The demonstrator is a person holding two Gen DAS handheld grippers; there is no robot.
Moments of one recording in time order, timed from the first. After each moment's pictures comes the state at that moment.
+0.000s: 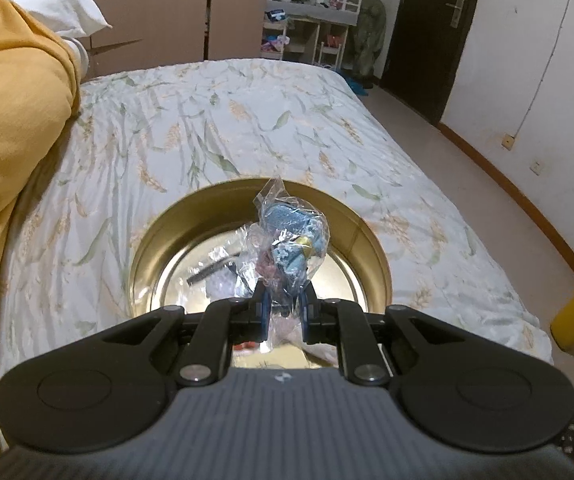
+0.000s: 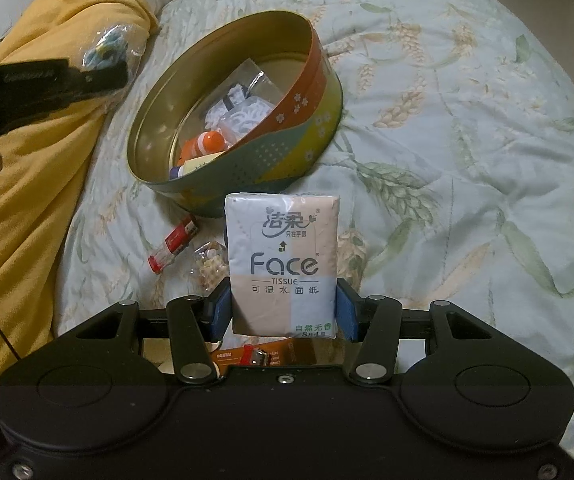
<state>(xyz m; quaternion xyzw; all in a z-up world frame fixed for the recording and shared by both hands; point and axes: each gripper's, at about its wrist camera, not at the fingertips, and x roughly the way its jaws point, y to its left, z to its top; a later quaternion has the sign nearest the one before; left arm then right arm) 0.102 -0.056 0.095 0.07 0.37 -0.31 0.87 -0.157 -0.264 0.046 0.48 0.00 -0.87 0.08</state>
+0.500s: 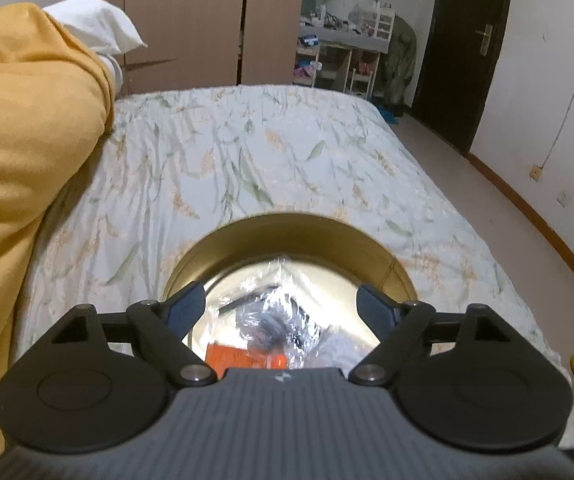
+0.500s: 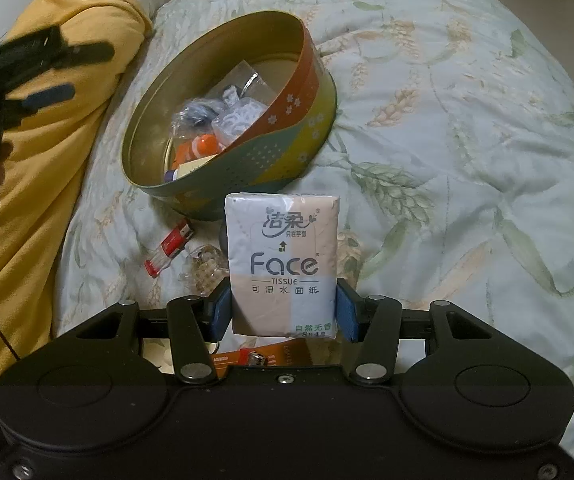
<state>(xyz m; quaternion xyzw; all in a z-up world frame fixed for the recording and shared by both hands) 0.108 -0.039 0.099 0.05 0.35 -0.27 0.90 -0.160 -0.261 0.044 0.48 -0.01 -0.87 0.07</state>
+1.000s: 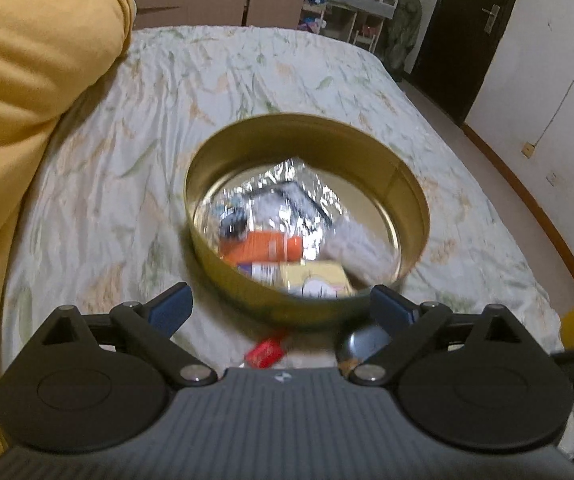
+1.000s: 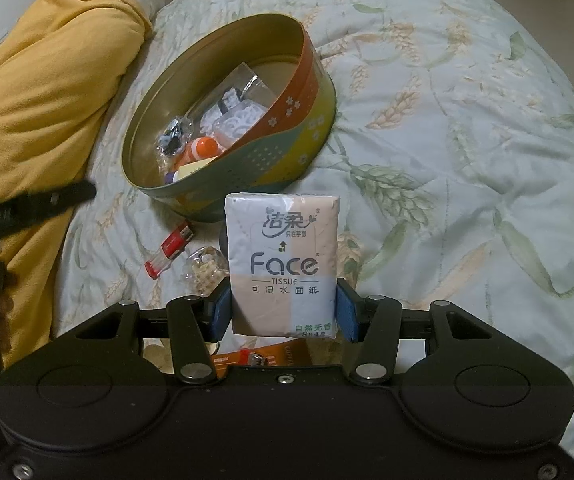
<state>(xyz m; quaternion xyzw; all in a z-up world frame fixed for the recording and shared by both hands) 0.055 0.023 0.051 0.03 0.41 -0.28 0.87 -0.158 -0.261 0.046 0.48 -0.01 -0.87 0.07</state>
